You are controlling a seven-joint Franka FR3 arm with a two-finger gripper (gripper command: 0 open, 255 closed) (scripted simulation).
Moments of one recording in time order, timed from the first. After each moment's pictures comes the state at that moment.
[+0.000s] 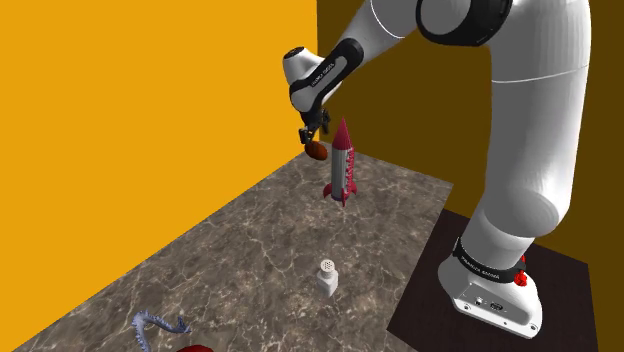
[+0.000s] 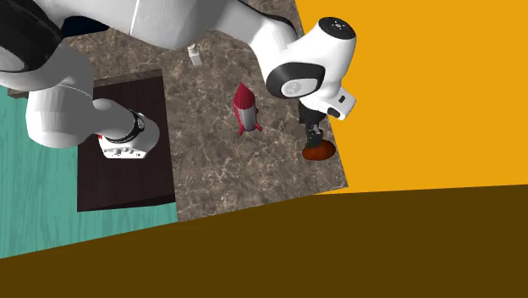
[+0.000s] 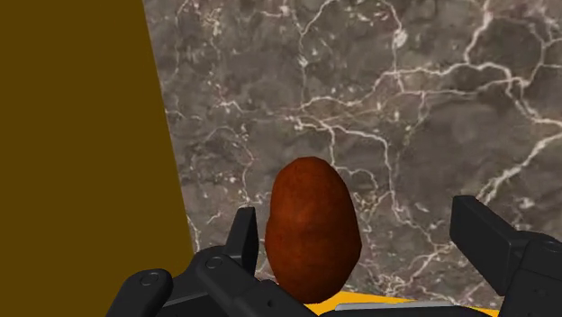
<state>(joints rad) -0.08 0.34 -0.10 -1.92 -0.33 2.24 0.07</state>
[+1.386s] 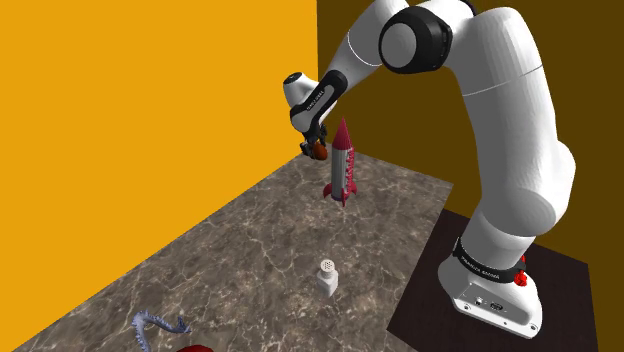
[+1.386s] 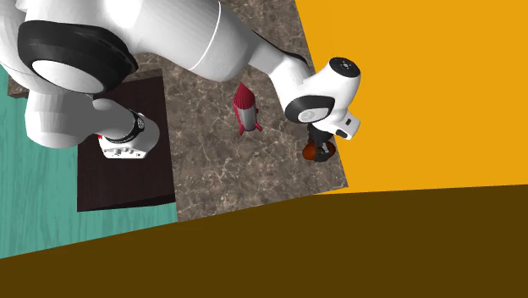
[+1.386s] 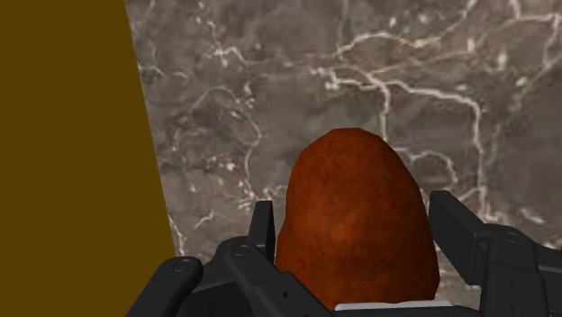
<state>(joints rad) -0.11 0.58 -0.12 -1.77 -0.36 2.33 0.06</state>
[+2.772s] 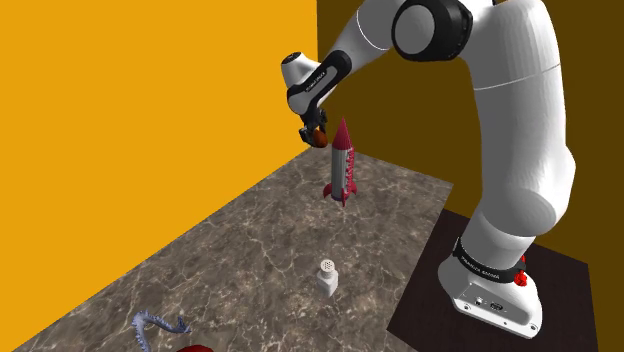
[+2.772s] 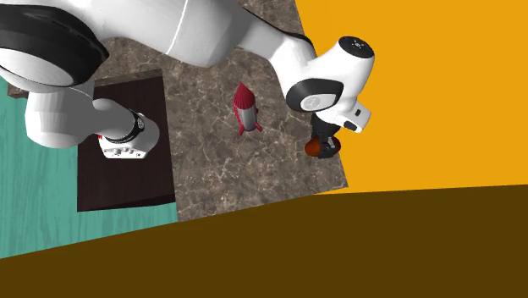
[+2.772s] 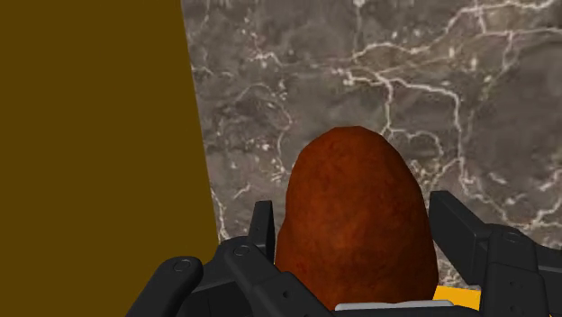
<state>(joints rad) -0.11 0.48 -0.12 -1.76 -0.35 2.23 0.02</state>
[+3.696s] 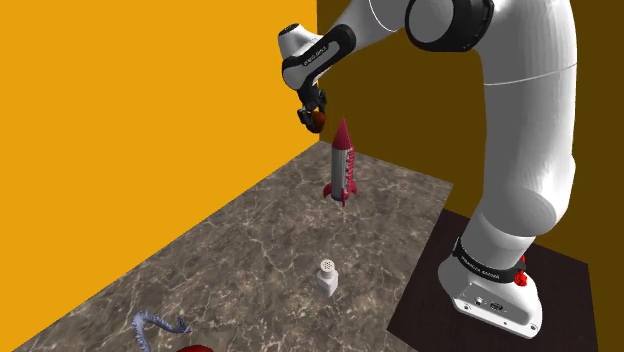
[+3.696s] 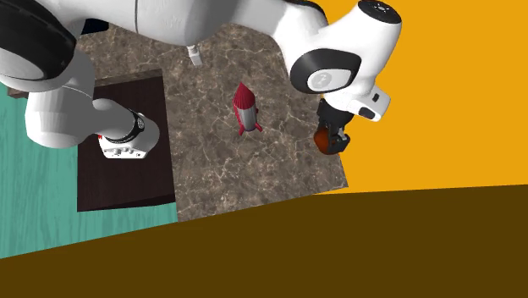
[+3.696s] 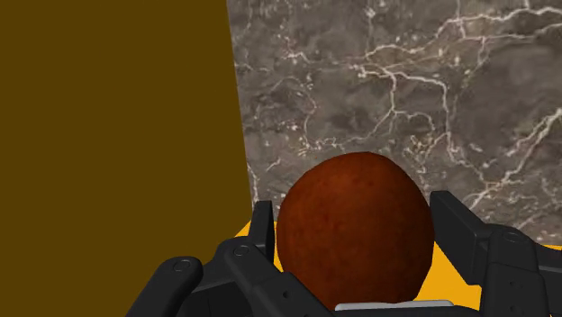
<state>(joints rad) -0.11 0.40 -0.11 -1.69 -0.33 2.08 -0.03</state>
